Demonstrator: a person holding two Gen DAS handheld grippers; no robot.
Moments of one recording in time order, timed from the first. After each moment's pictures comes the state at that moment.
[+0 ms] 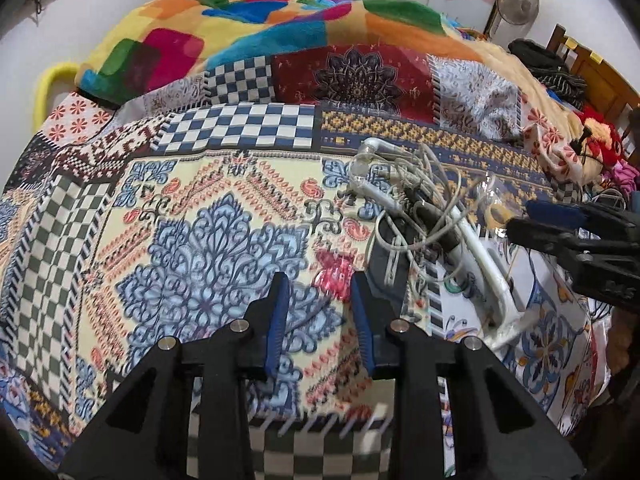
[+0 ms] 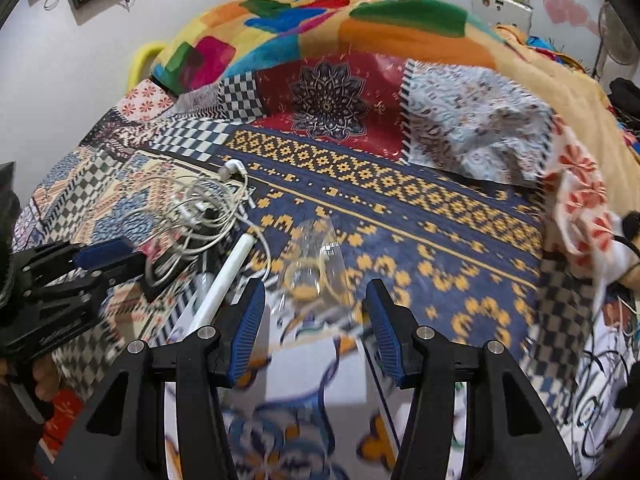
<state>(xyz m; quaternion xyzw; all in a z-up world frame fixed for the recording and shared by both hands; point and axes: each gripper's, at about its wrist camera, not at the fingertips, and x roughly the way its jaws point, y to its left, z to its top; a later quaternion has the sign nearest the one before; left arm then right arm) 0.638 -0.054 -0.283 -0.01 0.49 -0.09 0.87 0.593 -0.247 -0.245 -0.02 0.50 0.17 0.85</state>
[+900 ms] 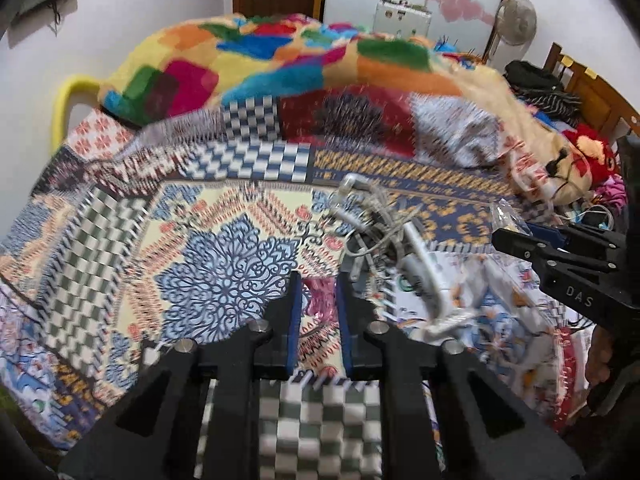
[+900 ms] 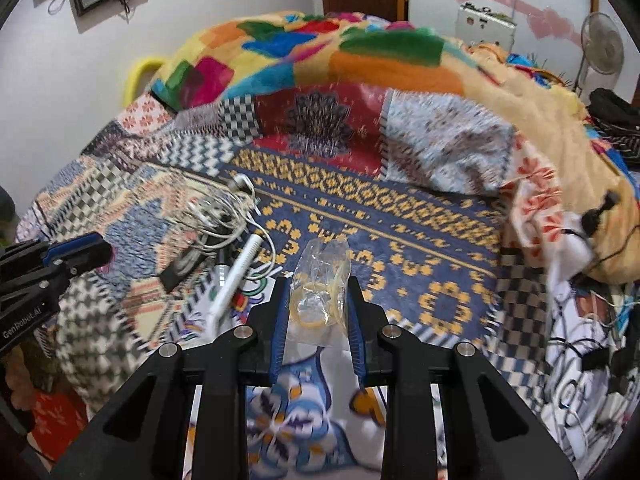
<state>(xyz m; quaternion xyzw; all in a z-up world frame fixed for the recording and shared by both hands) 0.592 -0.059 -0.221 -0.02 0.45 -0.08 0.89 0.550 -0.256 -0.198 -0.03 0.46 0.15 0.87</state>
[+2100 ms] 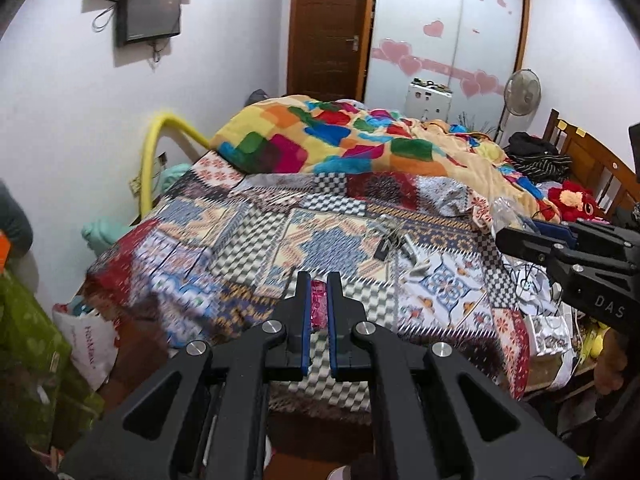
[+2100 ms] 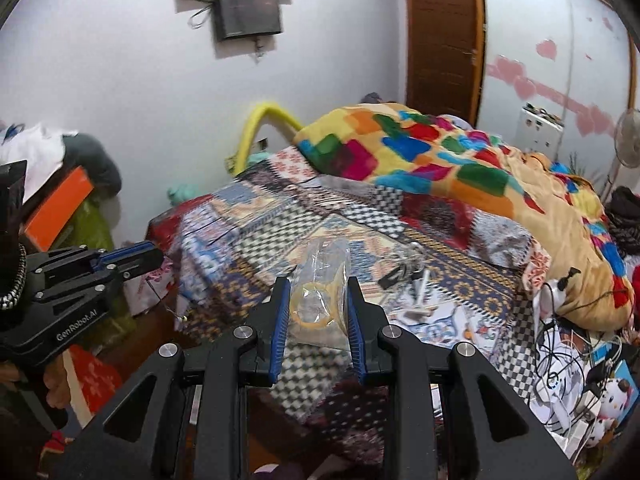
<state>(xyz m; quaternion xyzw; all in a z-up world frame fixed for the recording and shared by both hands) 0.331 0.041 -0.055 -0.04 0.35 0.00 0.94 0.336 -0.143 -0.030 -0.08 0.35 0.27 0.89</state>
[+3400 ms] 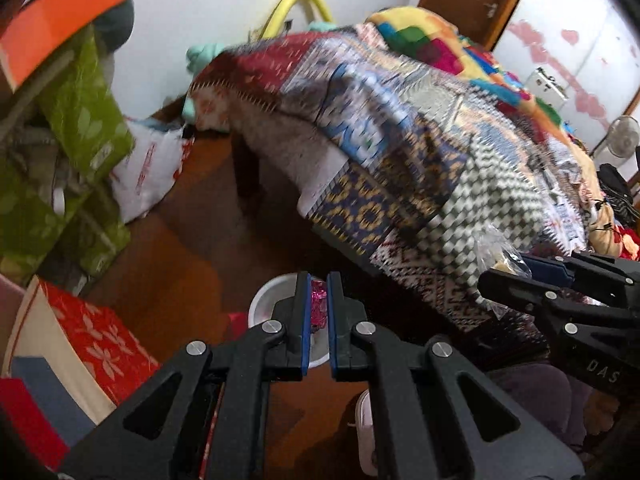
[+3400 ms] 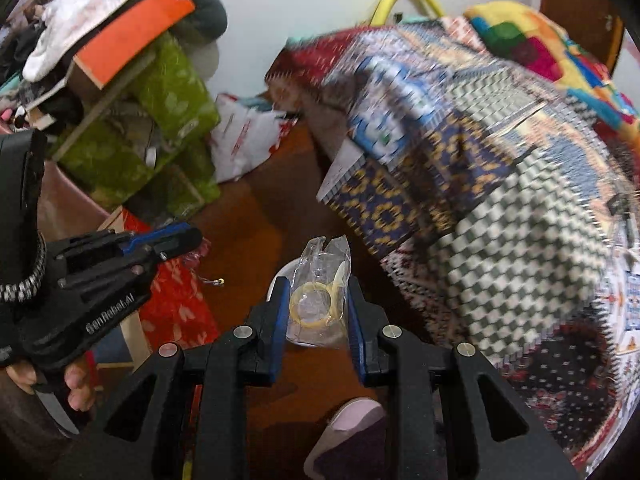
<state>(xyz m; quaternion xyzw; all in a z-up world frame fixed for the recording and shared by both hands) 0.193 0.216 -0.236 -0.20 0.48 0.15 0.84 0.249 0.061 -0.200 -0.16 0.51 0.41 0.73</state>
